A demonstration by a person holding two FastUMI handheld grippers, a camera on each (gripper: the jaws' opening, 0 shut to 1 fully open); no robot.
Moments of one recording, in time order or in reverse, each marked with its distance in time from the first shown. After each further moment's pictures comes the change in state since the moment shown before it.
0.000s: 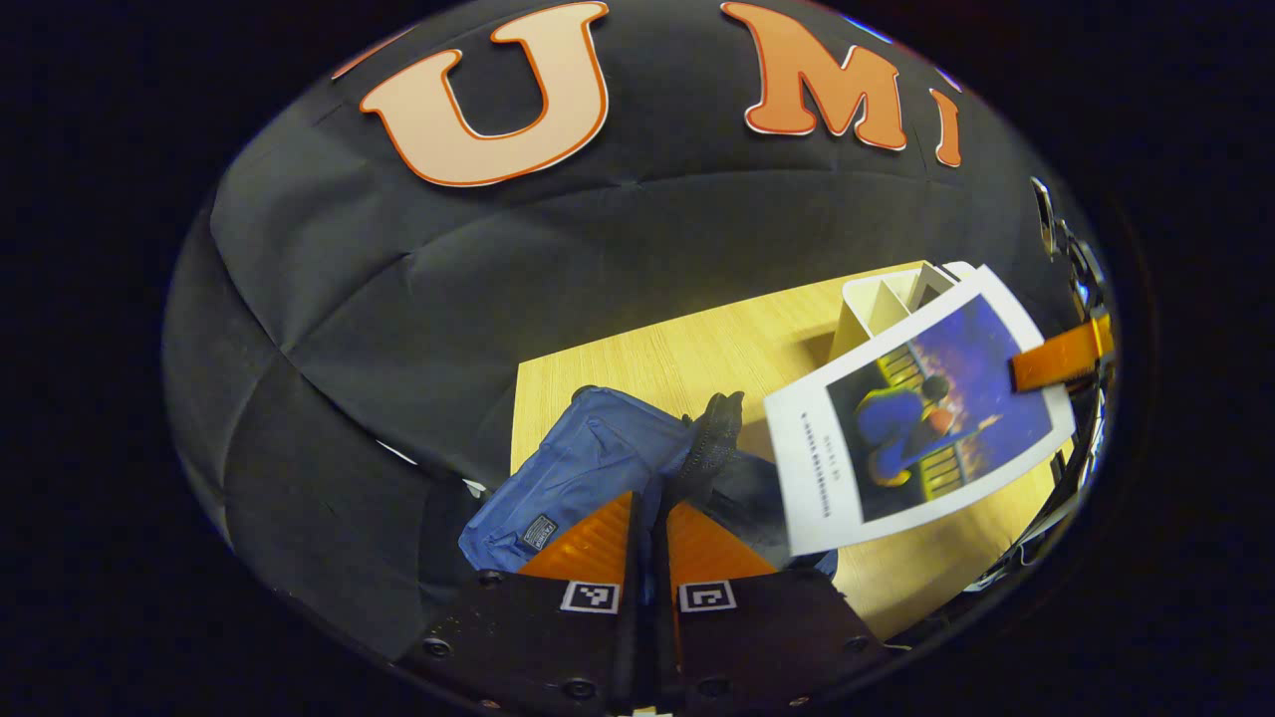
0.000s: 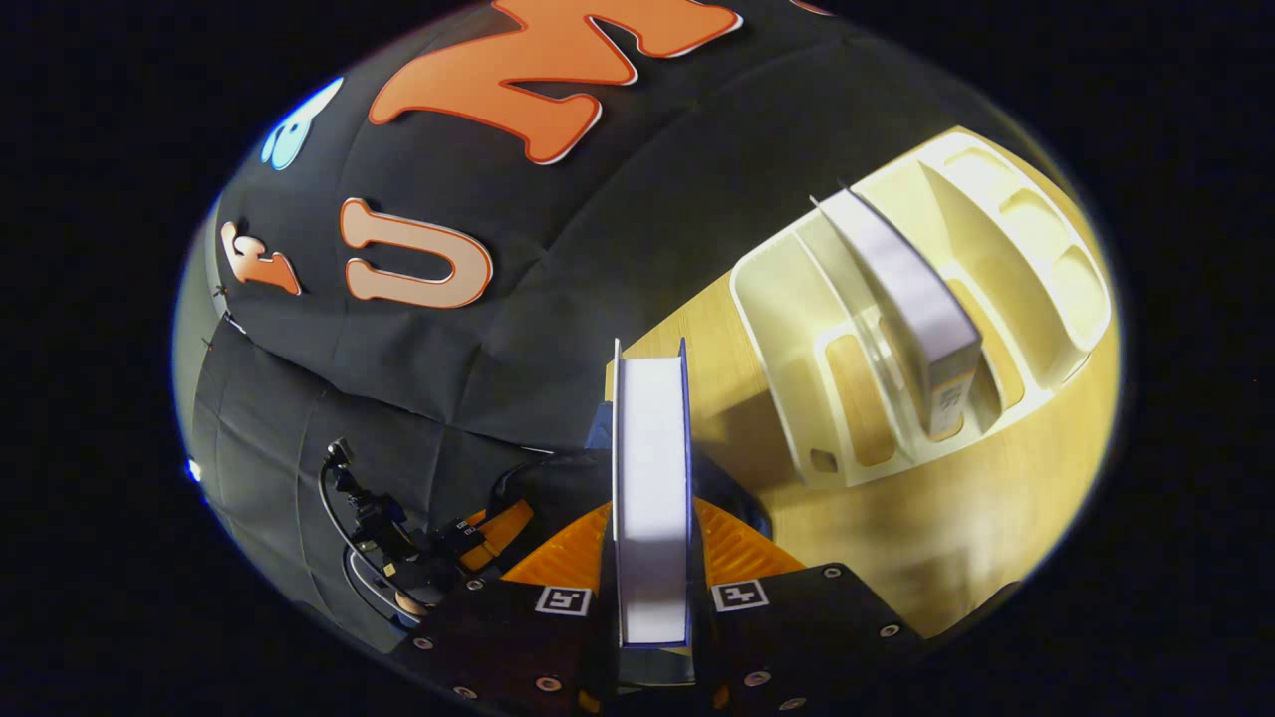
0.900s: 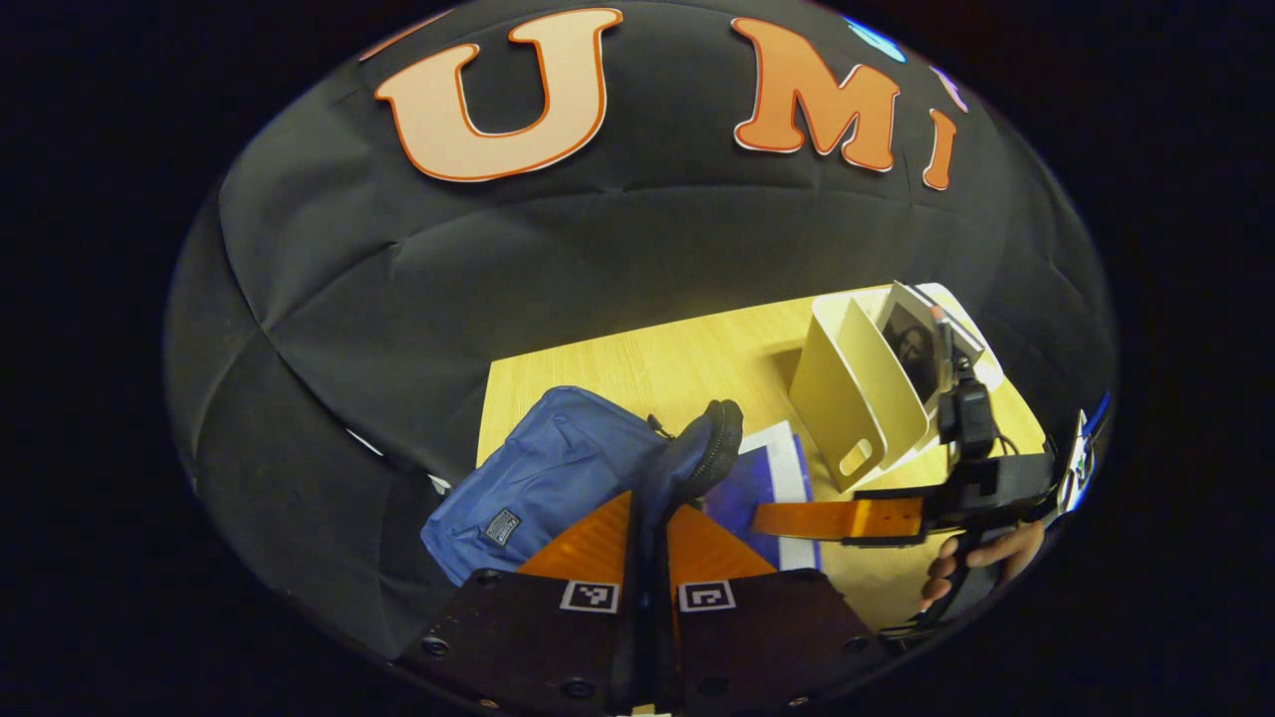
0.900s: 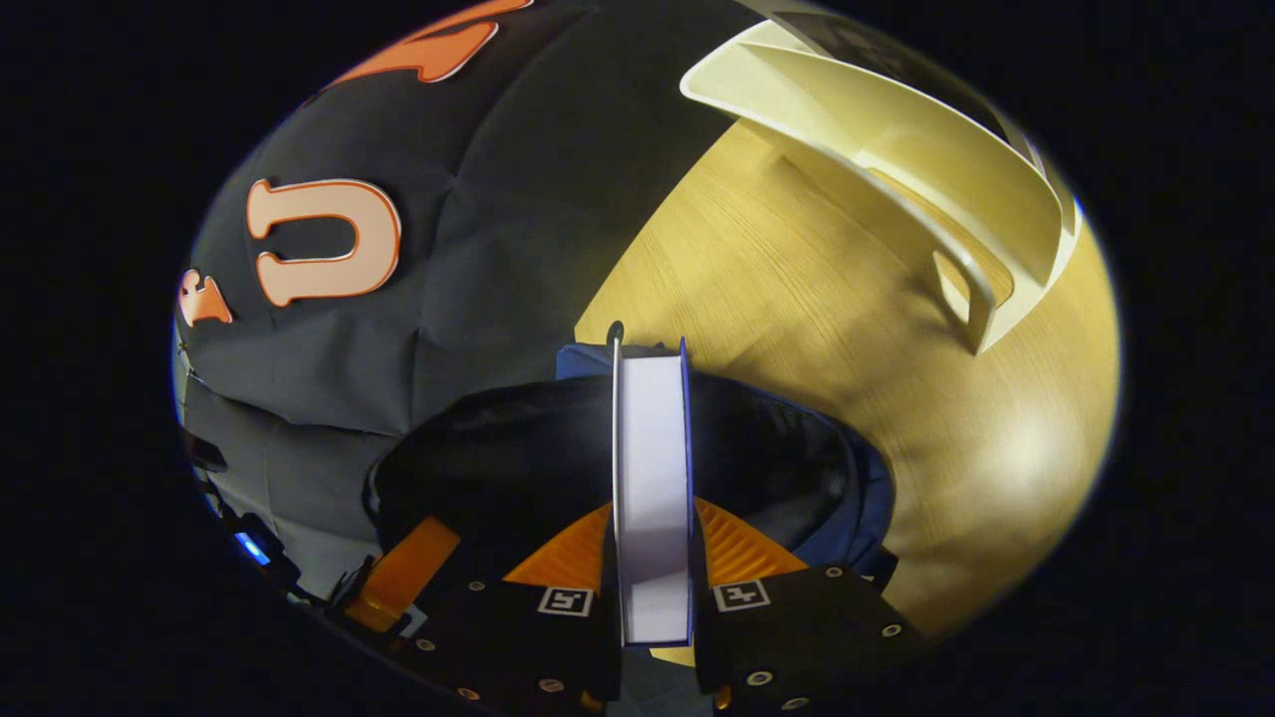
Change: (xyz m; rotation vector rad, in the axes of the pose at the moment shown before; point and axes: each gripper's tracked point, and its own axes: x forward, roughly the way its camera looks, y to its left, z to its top) left arm -0.009 -0.024 -0.009 -0.041 -0.050 -0.098; right arm 0.152 0.002 -0.093 0.183 0.015 -0.030
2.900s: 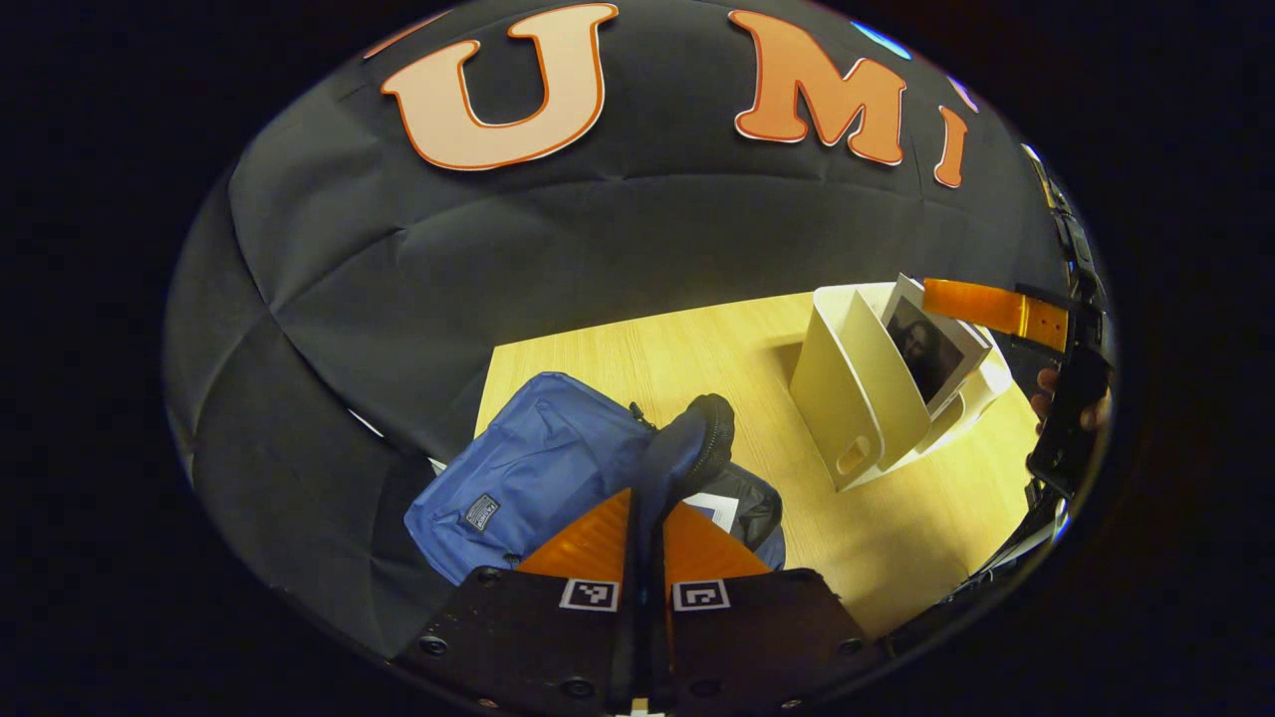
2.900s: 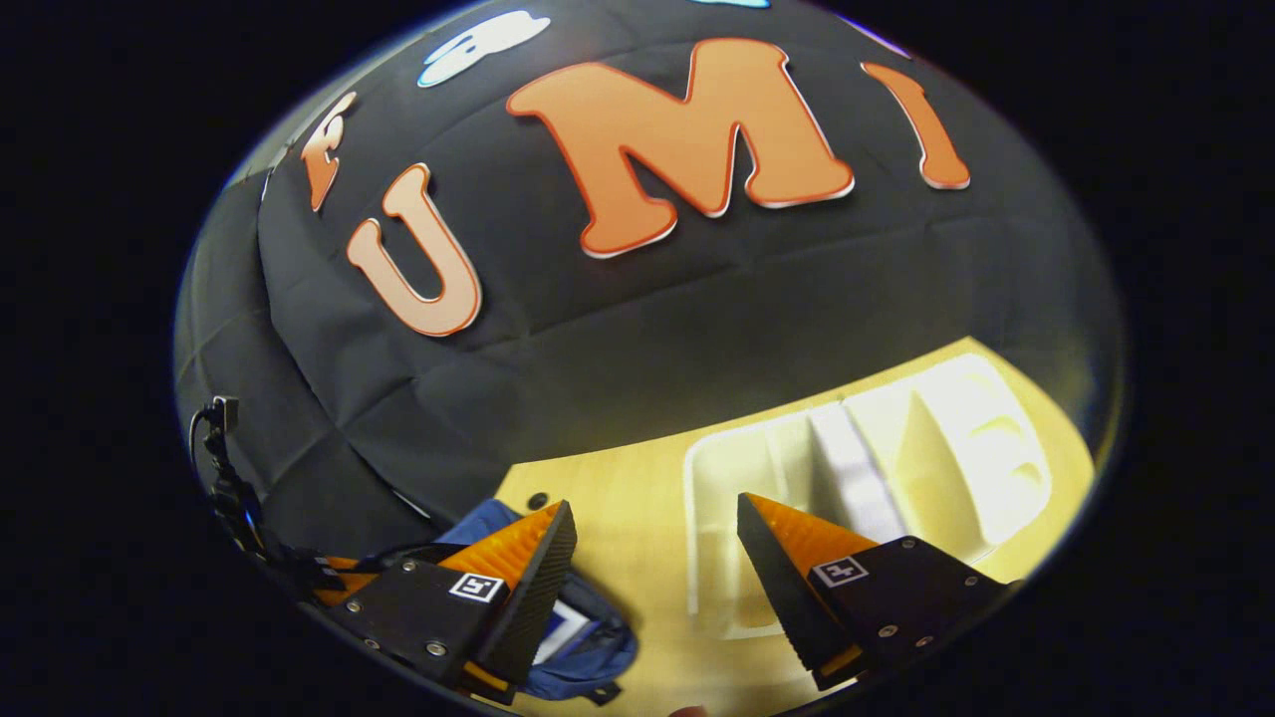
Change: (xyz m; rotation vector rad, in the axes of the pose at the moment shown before) left arm 0.005 -0.023 -0.014 -0.048 0.033 0.051; right arm -0.187 0.002 0.219 -0.721 -0.569 -0.239
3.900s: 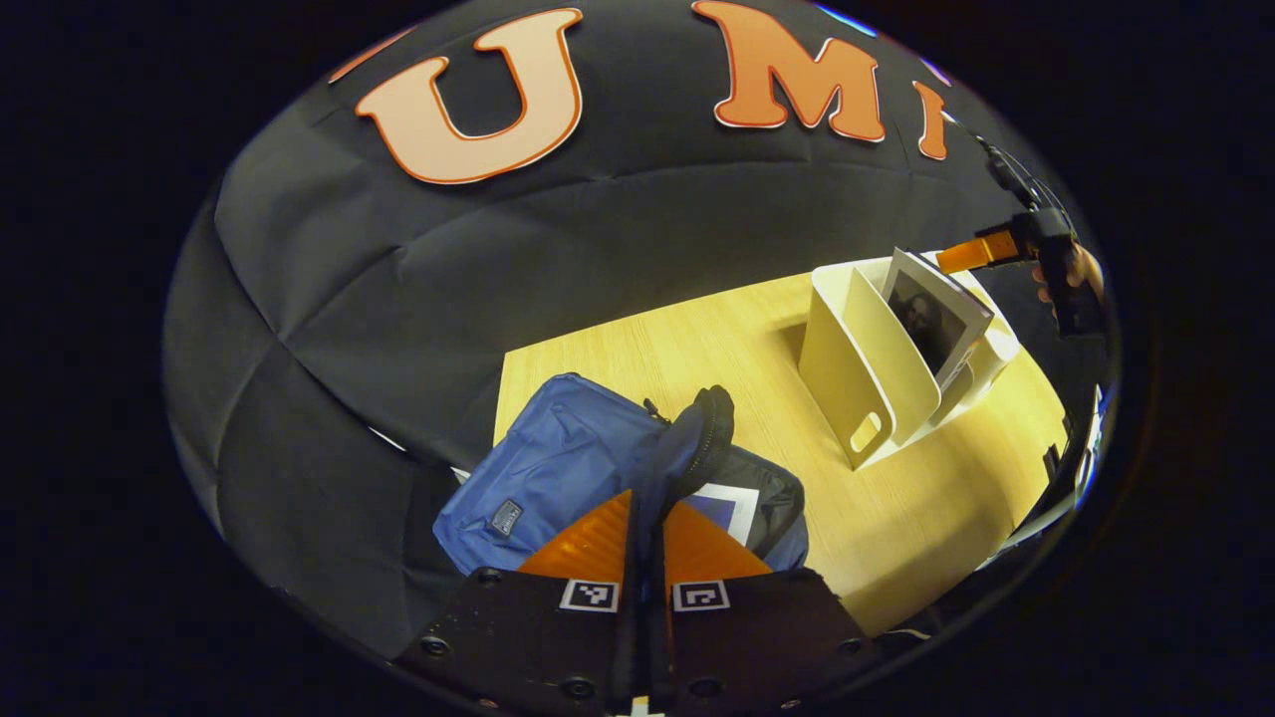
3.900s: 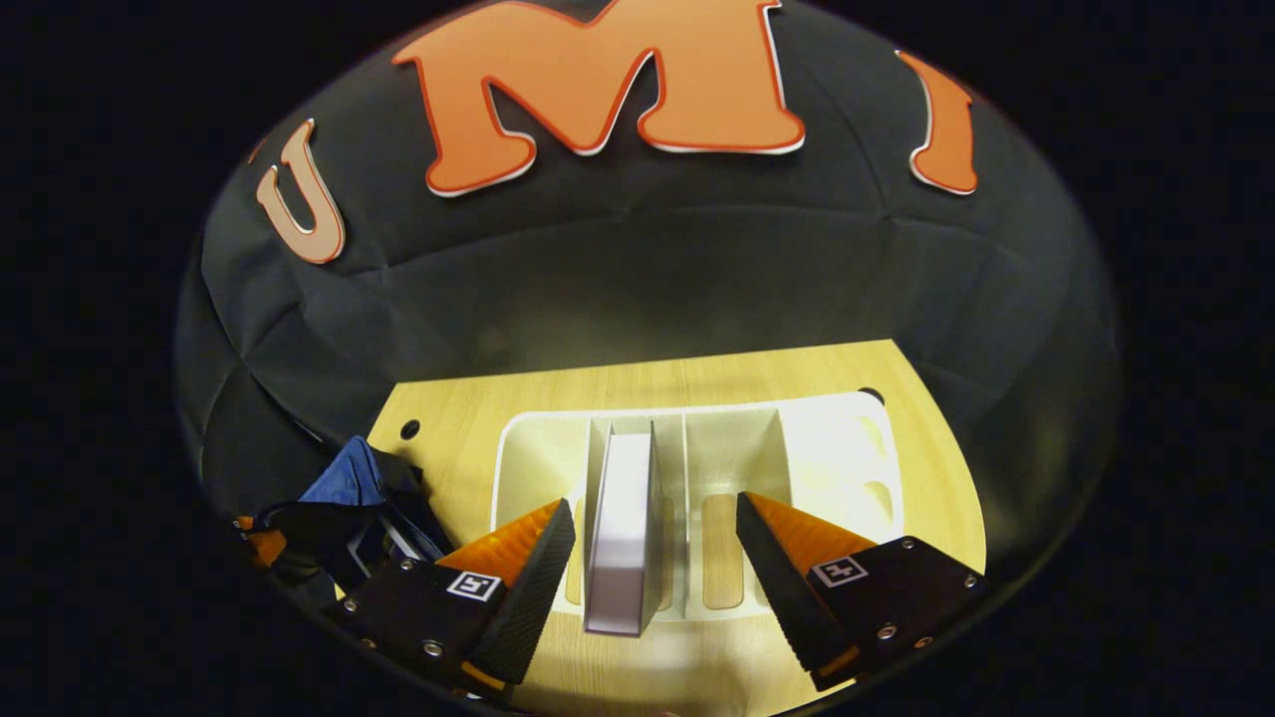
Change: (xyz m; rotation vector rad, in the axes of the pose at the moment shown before) left arm -0.011 0.011 0.001 0.111 0.021 0.041; right arm 0.050 -0.109 0.004 -0.116 0.395 -0.142
